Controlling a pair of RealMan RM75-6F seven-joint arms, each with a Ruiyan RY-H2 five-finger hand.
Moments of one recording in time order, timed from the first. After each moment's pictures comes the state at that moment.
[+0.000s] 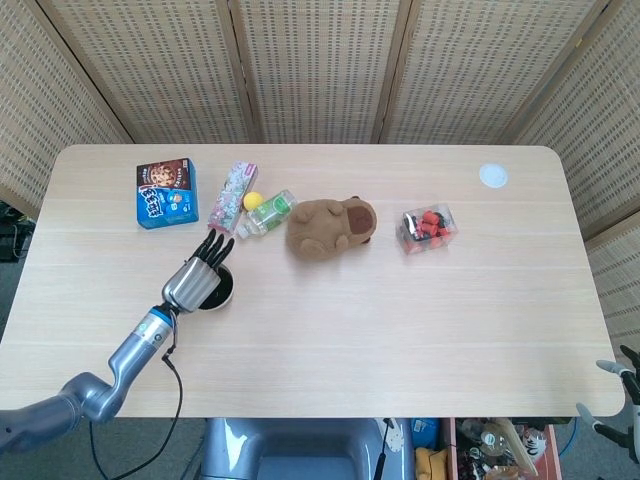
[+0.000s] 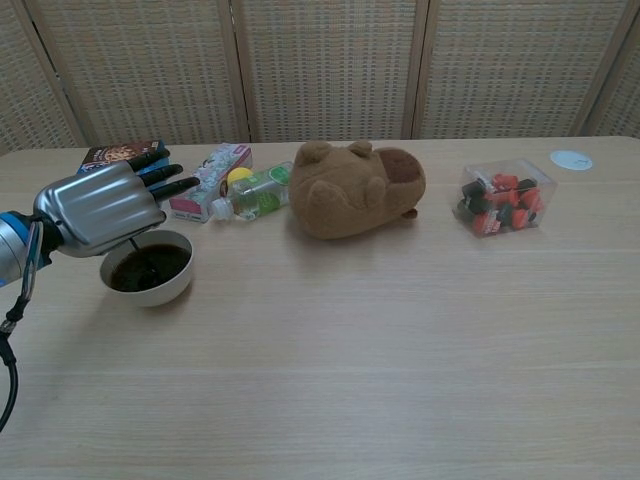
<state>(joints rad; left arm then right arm) -0.69 -1.69 -0.02 -0.98 1.48 1.06 0.94 -0.17 -1.36 0.06 -1.15 -1.50 1.63 0.47</state>
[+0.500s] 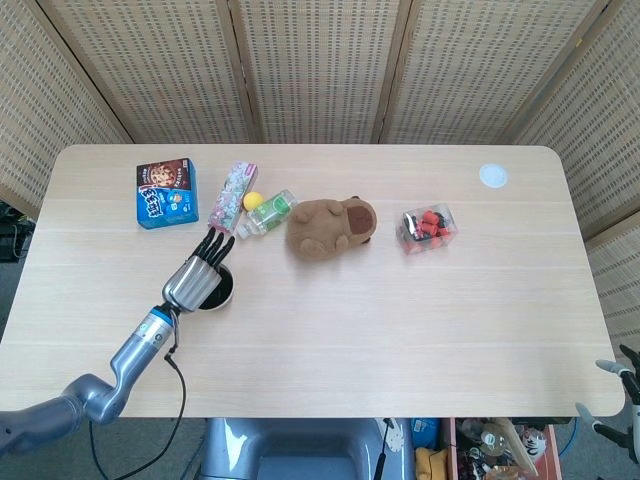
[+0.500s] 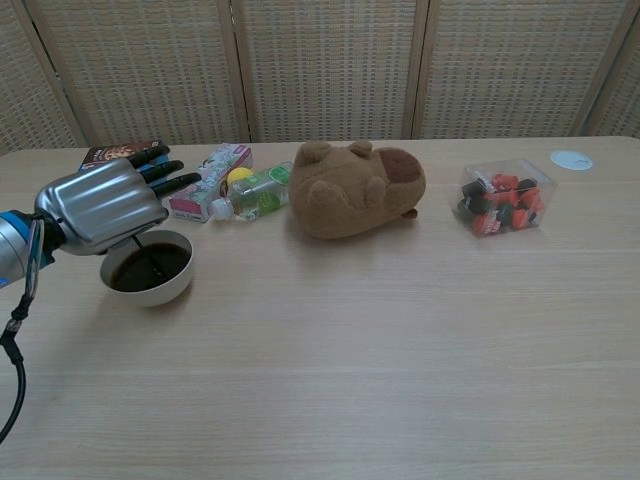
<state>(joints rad) -0.69 -1.69 -0.03 -0.99 1.48 1.07 0.93 -0.17 -1.35 0.06 -1.17 -1.50 1.64 0.46</state>
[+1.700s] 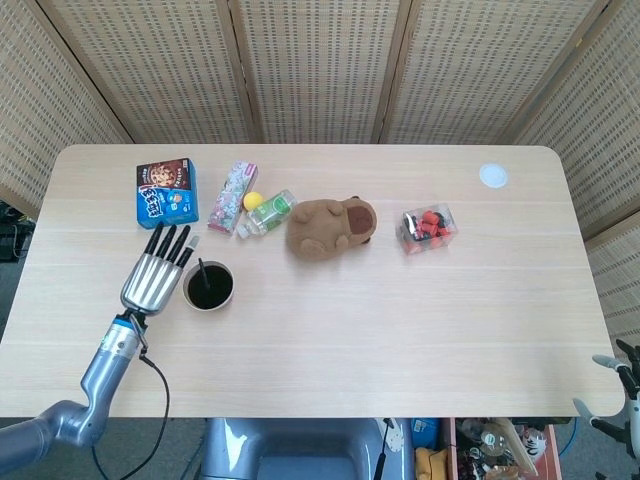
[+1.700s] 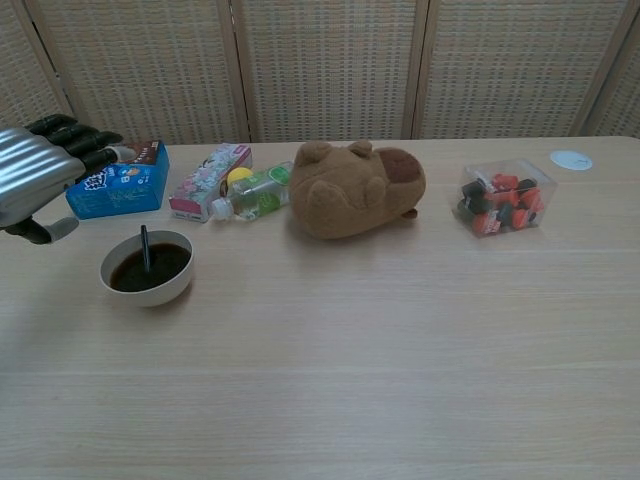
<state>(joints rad) -0.54 -1.55 -0.09 -1.27 1.35 1.21 0.75 -0.15 -1.35 0.06 -1.17 -1.51 1.63 0.46</state>
